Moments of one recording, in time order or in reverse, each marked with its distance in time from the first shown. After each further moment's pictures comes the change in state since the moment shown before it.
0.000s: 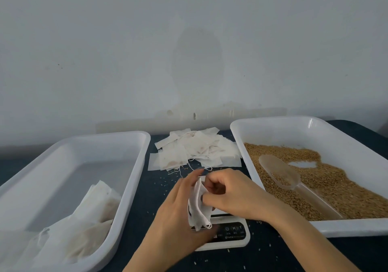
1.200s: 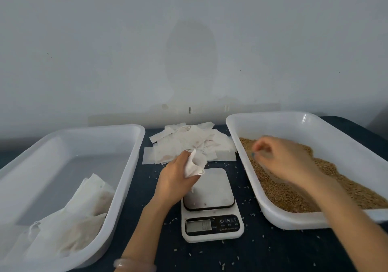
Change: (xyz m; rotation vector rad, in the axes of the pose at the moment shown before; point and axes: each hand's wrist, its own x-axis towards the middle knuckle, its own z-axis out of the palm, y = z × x) left_hand 0.077 -0.069 0.032 0.063 0.040 -0.144; right_hand -0.007 0.075 -0.076 -0.479 0.358 0.210
